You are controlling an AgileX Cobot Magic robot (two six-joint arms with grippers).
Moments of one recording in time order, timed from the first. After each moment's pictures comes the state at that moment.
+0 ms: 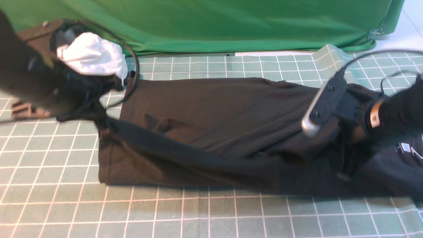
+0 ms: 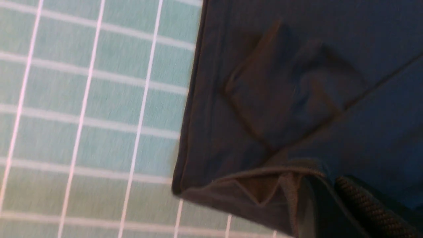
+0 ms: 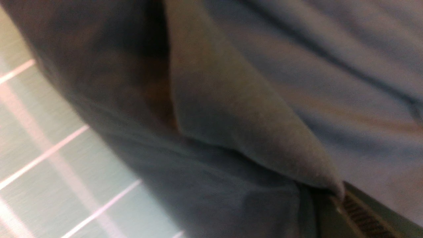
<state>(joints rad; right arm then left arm) 0.45 1.51 -0.99 -0.07 0.66 -0.52 -0.13 1.43 -1.17 -0.09 0.88 -0.35</state>
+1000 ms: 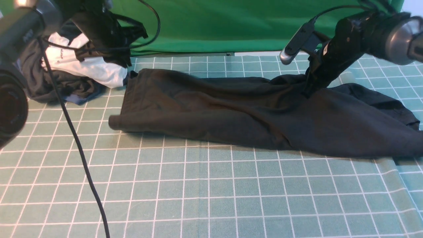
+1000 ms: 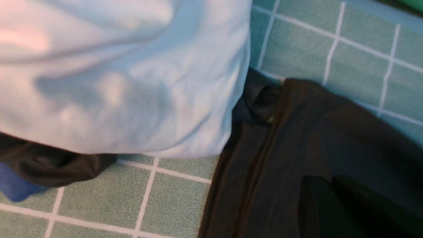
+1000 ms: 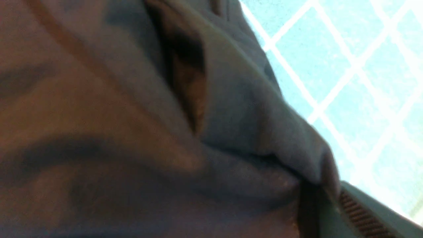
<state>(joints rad) 0.26 2.21 -1.73 -0.07 0.61 -0.60 -0.03 2.29 -2.08 -0.08 1.00 -0.36</state>
